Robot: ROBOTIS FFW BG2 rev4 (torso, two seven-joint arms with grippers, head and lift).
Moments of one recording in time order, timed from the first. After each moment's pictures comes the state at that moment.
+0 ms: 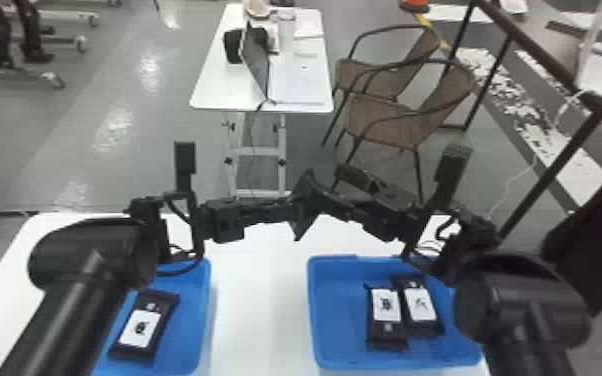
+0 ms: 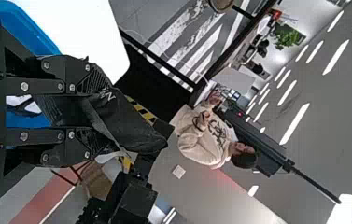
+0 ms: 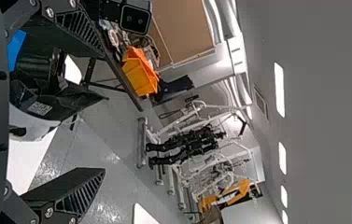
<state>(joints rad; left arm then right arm) -0.38 0.07 -0.15 -1.23 0.33 0.60 -1.03 -0.08 -0.05 -0.04 -1.67 -0.26 0.45 0.84</state>
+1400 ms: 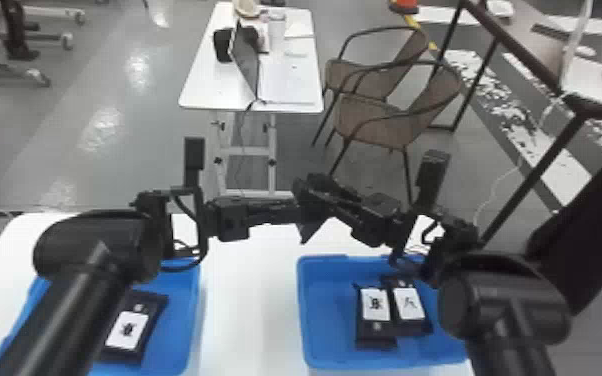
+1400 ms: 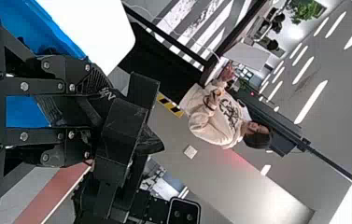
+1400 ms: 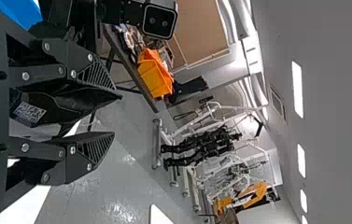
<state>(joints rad) -0.42 0.05 -0.20 -1.19 0.33 0.59 -1.08 -0.09 -0.04 -0.05 -1.64 -0.20 0.49 0.86</state>
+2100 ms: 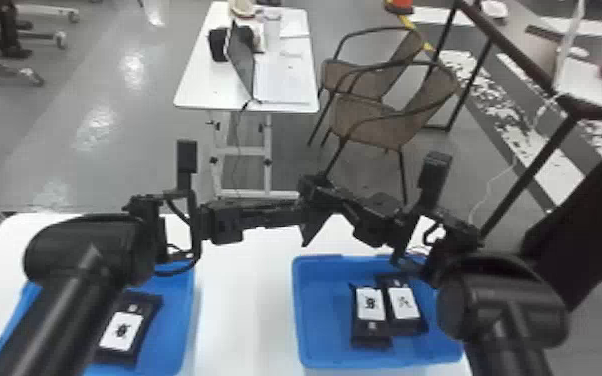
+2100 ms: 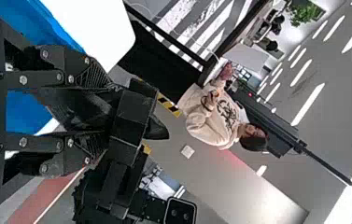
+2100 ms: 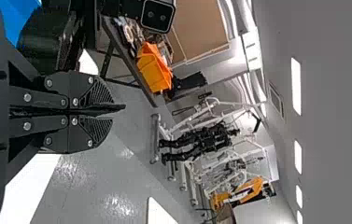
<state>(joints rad) -0.41 0.05 -0.19 -1.19 0.33 0.61 -1.08 -0.09 -0.03 -0.08 -1.64 -0.19 0.45 0.86</state>
